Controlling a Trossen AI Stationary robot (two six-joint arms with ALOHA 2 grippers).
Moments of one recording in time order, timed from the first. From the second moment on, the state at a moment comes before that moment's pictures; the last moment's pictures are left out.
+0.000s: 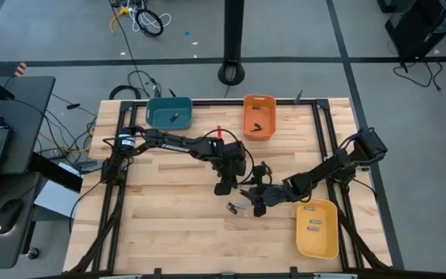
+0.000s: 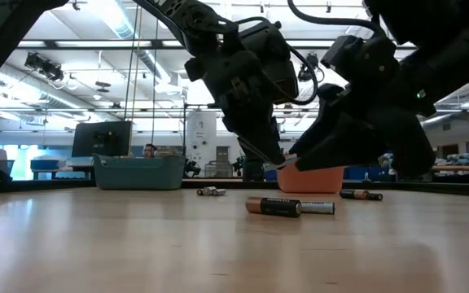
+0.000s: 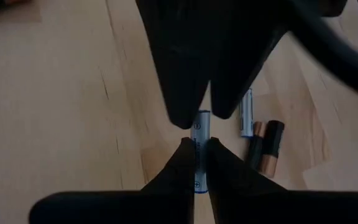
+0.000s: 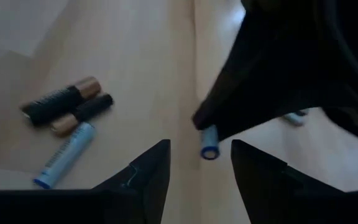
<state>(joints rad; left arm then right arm) 0.07 2.07 1.48 -0.45 0.45 0.14 0.37 1.70 0.62 0.43 0.56 -0.14</state>
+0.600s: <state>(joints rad) 0.09 2.07 1.48 -0.41 0.55 0.10 0.38 1.70 0.62 0.44 0.59 -0.25</state>
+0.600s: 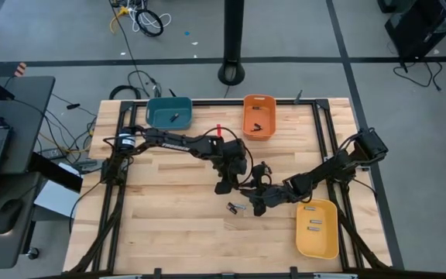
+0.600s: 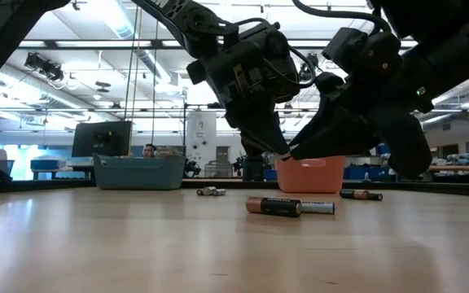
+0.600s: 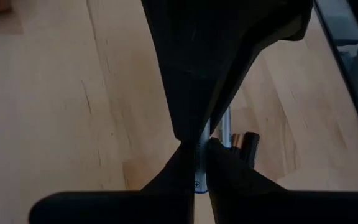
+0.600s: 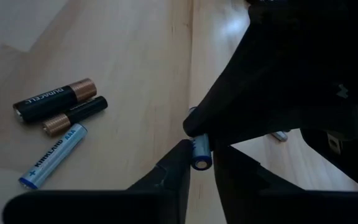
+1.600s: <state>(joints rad) 0.09 2.07 1.50 -0.41 0.56 0.10 0.39 1.67 0.62 0.40 0.59 -0.21</state>
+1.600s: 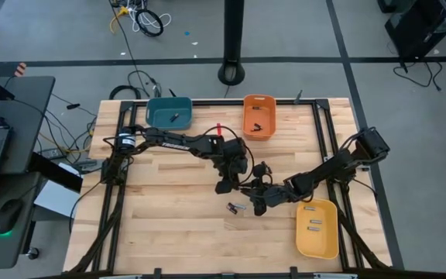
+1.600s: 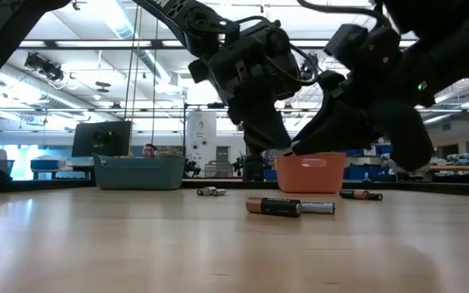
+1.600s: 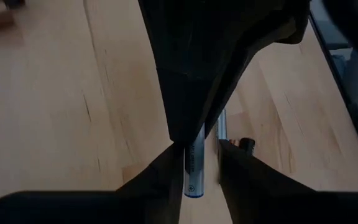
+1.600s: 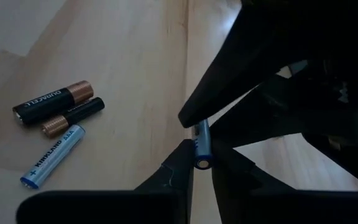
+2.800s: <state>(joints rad) 0.06 1.66 1.11 0.05 0.19 0.22 0.83 1.31 1.03 -0.95 0.29 0.99</state>
